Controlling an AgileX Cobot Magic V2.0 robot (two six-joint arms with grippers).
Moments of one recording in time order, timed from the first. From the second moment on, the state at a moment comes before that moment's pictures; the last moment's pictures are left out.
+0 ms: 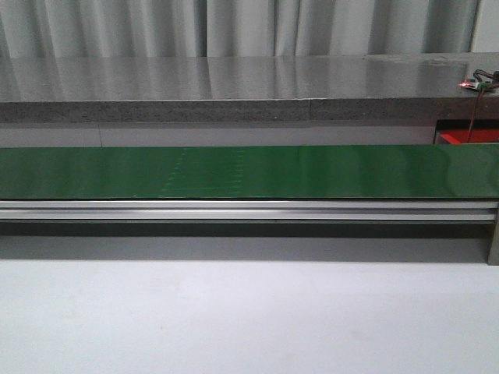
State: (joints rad) left arm 0.61 1.69 -1.09 -0.14 0.80 0.13; right arm 0.02 -0.01 0.03 -0.13 0.02 0.12
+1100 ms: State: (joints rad) left arm 0.29 1.64 -1.42 -0.21 1.02 0.13; right arm 0.02 -0.01 0.03 -0.13 0.02 0.12
